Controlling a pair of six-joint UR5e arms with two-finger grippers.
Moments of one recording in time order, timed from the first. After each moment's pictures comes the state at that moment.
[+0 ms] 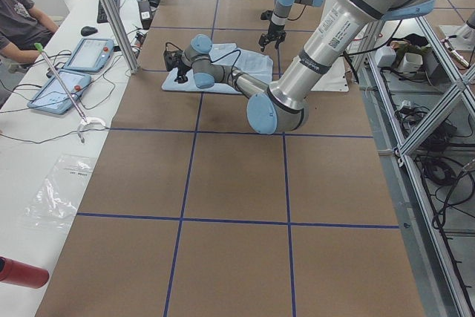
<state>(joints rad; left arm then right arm) -0.78 -2.31 -1.19 -2.46 -1.70 -1.59 0.17 -1.12 1.96 -1.62 1.49 2.55</state>
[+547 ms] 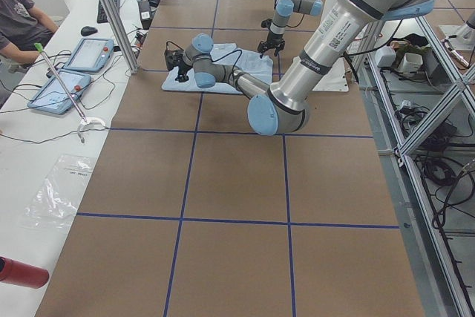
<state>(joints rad) -0.78 -2.30 -1.22 -2.44 -1.70 -1.60 0.17 -1.12 1.88 -1.58 1.49 2.61</state>
